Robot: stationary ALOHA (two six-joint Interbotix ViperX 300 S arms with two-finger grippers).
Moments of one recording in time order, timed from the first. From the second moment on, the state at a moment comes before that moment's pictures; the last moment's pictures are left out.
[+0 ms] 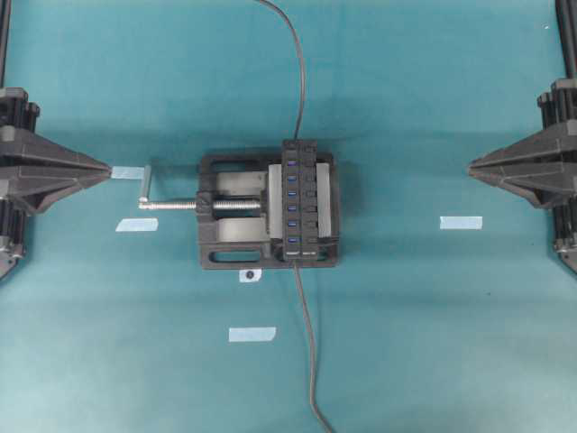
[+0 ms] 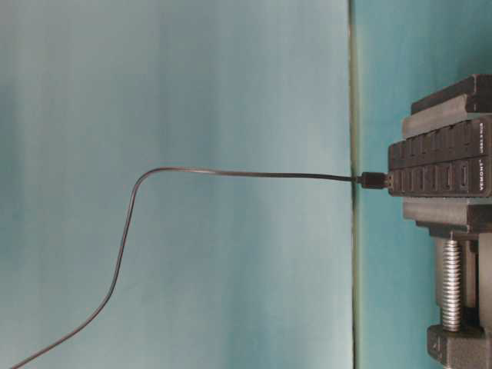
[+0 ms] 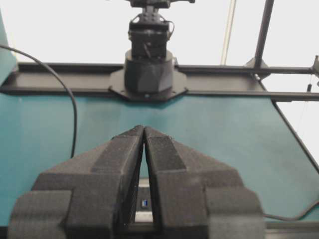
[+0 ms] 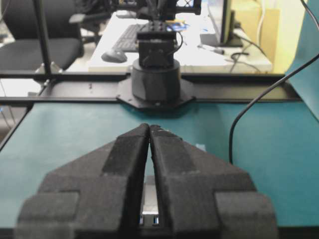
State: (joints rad) left arm 0.00 -0.97 1.19 0.00 -0.29 0.00; right arm 0.00 -0.97 1.19 0.00 -0.29 0.01
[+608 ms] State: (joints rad) left arm -0.02 -0.90 1.19 0.01 -0.26 -0.02; right arm -0.04 -1.04 1.24 0.05 -0.10 0.12
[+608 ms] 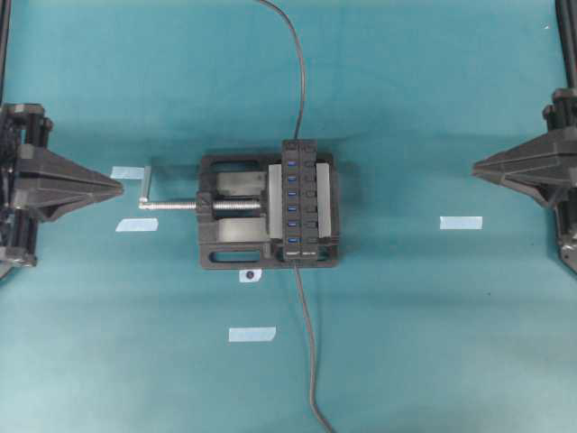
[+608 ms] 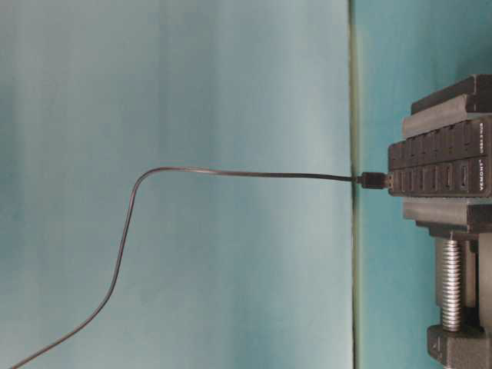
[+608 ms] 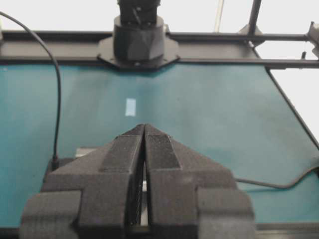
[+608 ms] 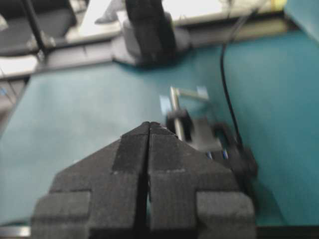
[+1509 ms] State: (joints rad) left arm -0.03 -0.66 1.04 0.01 -0.10 -0.02; right arm -0.18 -0.61 0.93 -0.01 0.22 -0.04
